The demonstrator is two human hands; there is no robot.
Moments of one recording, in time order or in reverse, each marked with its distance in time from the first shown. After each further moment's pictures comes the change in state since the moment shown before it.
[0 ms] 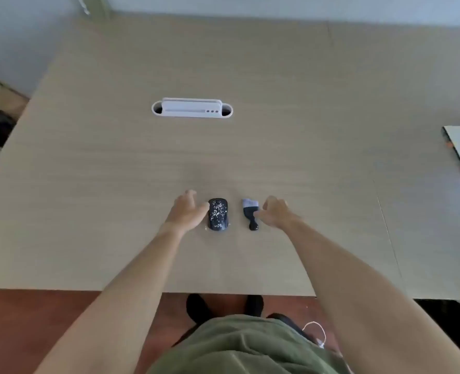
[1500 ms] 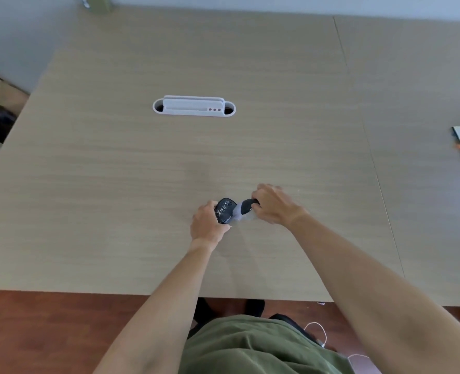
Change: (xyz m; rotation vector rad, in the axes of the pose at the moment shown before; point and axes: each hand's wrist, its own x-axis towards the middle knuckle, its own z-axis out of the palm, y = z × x) left_hand 0.008 -0.001 0.070 -0.017 0.136 0.072; right_hand 0.013 -0.018 -0.019 -0.490 0.162 -0.594
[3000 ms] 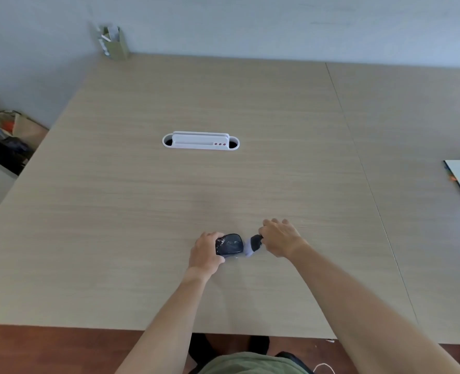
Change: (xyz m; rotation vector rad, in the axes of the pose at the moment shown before) left_hand 0.001 -0.005 -0.029 0.103 -0.126 0.113; right_hand 0.003 -0.002 0.009 -0.334 -0.094 0.023
